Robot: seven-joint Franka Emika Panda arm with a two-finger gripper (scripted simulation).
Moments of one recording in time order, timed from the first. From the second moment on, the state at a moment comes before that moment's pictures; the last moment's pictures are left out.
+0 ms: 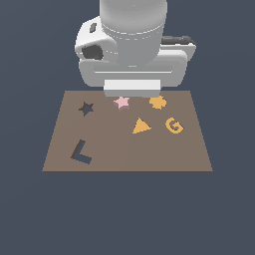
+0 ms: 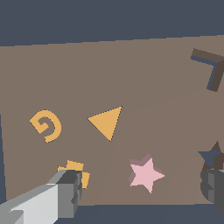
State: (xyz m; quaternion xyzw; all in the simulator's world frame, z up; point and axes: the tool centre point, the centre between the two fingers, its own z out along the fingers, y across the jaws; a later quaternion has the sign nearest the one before) arm -0.018 0.012 0.157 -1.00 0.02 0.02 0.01
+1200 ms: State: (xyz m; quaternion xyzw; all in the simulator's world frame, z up) arm -0.072 -0.016 0.065 -0.96 0.29 0.00 0.00
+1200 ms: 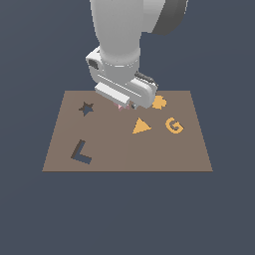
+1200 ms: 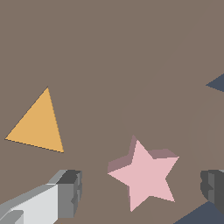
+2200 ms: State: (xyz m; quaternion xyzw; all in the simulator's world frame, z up) arm -0.081 -0.016 0.033 -0.94 0.33 0.00 0.00
